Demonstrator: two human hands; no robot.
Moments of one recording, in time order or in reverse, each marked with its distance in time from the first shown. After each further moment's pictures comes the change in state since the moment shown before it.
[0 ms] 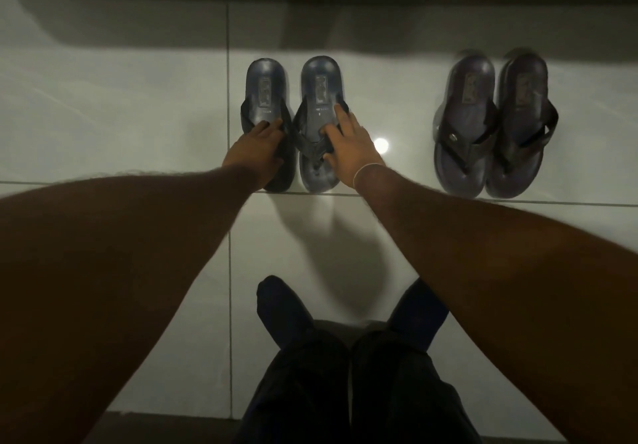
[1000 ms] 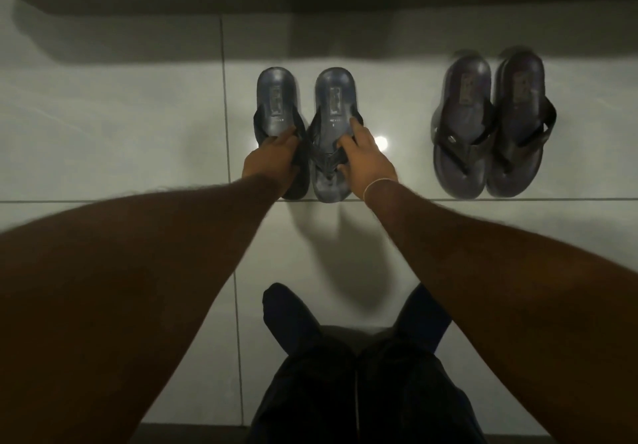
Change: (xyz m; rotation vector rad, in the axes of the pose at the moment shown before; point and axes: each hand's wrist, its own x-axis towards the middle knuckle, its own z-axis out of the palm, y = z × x) left_hand 0.005 0.036 0.001 -0.046 0.027 -0.024; right_hand -0.023 0.012 -0.003 0.125 0.022 0.122
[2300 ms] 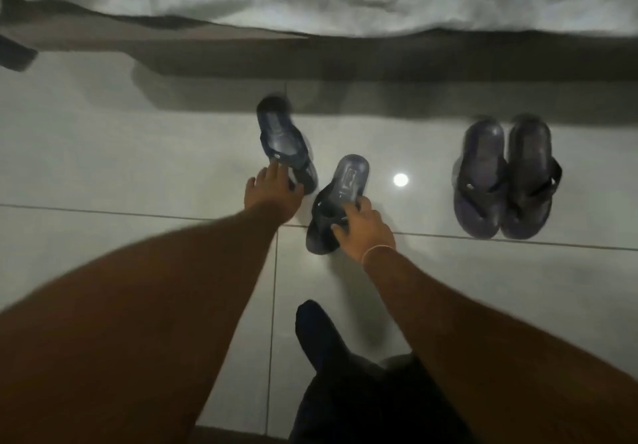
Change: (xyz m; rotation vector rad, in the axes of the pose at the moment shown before) left_hand -0.069 -0.038 -0.092 -0.008 0.006 -0.278; right_hand -0.083 -0.118 -0.032 0.064 -0.187 0.115
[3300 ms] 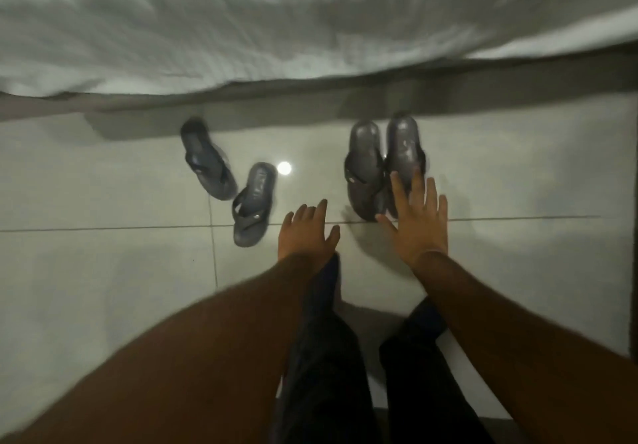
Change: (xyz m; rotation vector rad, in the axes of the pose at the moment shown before) left_hand -0.145 0.320 0.049 0.118 -0.065 0.160; right_hand -0.122 0.298 -0.182 -0.163 0.293 0.081
